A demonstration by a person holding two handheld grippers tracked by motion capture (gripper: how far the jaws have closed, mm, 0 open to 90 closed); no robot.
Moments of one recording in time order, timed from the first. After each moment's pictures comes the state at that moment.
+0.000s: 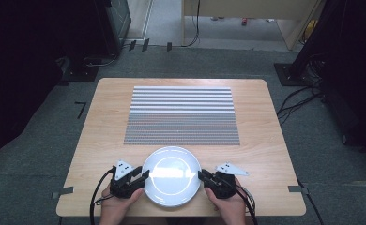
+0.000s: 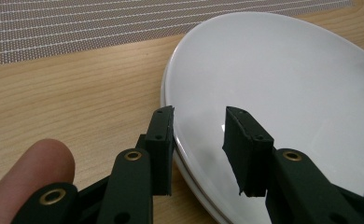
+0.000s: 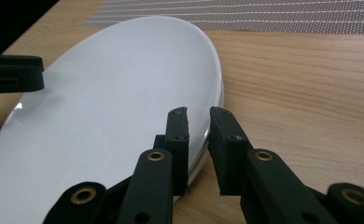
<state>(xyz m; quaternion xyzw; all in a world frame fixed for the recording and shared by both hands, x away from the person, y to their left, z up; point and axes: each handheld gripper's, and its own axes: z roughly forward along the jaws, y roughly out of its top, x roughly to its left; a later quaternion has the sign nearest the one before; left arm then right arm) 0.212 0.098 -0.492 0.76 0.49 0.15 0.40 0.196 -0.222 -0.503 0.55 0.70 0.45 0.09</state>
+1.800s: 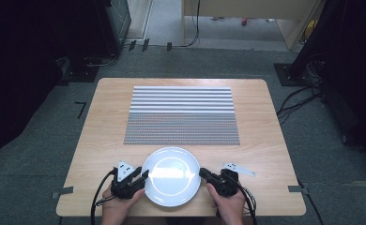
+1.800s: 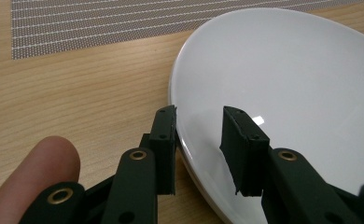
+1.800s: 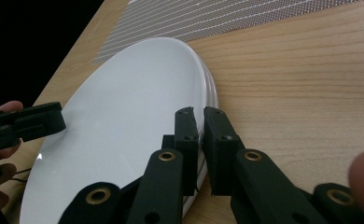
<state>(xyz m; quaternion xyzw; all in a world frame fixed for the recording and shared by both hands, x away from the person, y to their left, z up) 0.210 0.094 -0.495 0.76 0.50 0.17 0.39 0.202 -0.232 -0.515 0.61 0.62 0.50 0.03</state>
